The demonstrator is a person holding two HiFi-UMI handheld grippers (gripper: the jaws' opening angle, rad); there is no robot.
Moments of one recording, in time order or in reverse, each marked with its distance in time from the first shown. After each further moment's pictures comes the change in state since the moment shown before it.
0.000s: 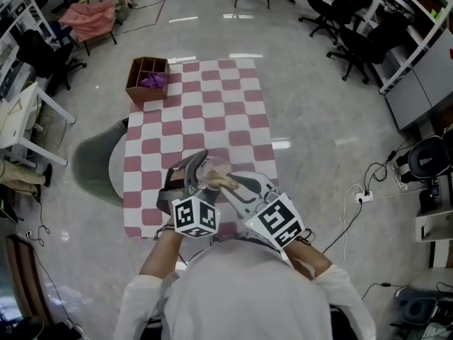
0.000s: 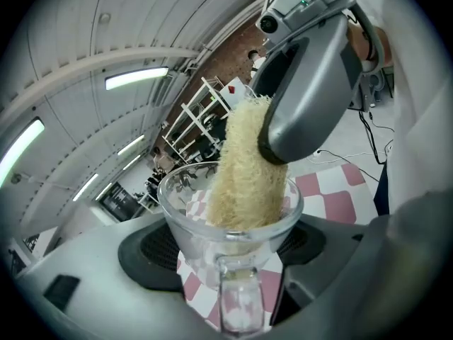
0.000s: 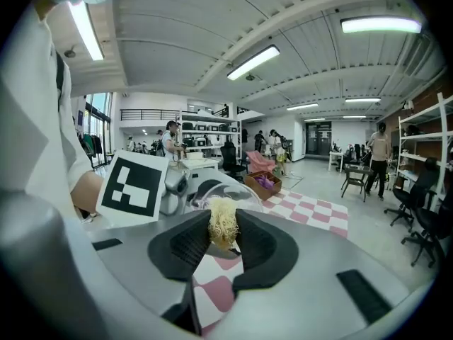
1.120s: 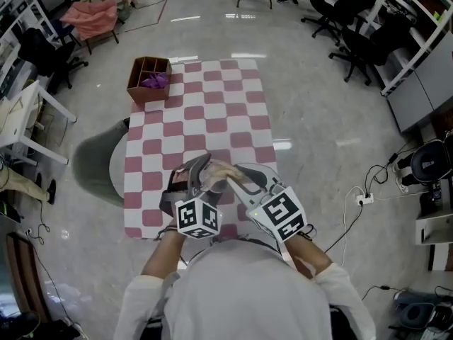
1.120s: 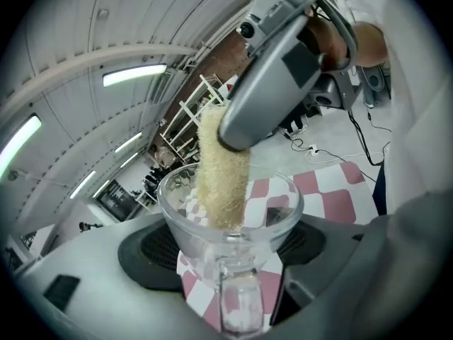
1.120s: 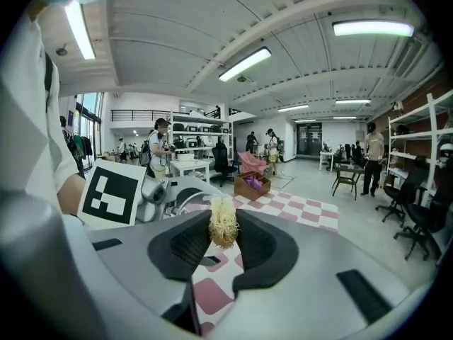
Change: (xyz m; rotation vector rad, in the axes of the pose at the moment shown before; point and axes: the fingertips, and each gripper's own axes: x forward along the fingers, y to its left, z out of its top) left arm 0.009 -0.008 -0.006 -0.009 0.009 -0.023; right arm 0.005 -0.031 -0.004 0.024 0.009 -0.057
